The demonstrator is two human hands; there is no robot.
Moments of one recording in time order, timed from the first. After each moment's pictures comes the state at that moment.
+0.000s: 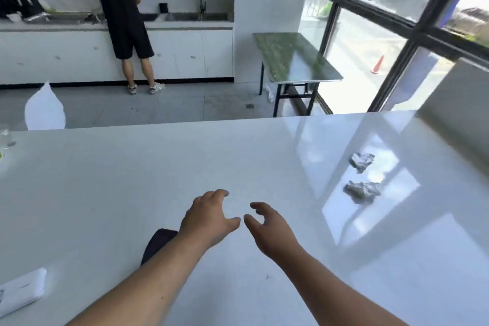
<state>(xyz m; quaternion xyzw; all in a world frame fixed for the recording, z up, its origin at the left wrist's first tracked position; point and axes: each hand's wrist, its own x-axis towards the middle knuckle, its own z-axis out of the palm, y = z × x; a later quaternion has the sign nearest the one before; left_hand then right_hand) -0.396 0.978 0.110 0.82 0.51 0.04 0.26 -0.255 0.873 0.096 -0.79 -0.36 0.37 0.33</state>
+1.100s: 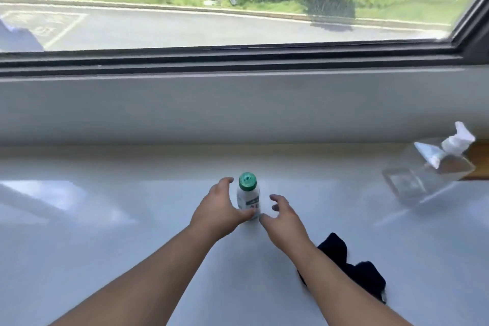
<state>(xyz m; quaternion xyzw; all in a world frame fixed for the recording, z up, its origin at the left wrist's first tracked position) 0.151 0.096 0.057 0.93 -0.09 -0.22 0.29 0.063 -0.062 0.008 -0.79 0.31 0.11 0.52</state>
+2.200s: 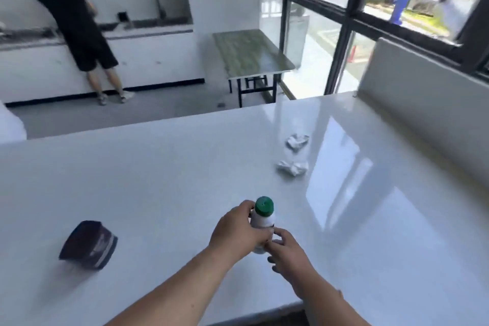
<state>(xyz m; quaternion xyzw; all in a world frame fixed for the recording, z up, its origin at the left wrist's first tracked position) -0.201 0.773 0.097 0.78 0.46 0.06 0.41 -0.090 0.656 0.038 -0.73 -0.17 0.51 0.43</state>
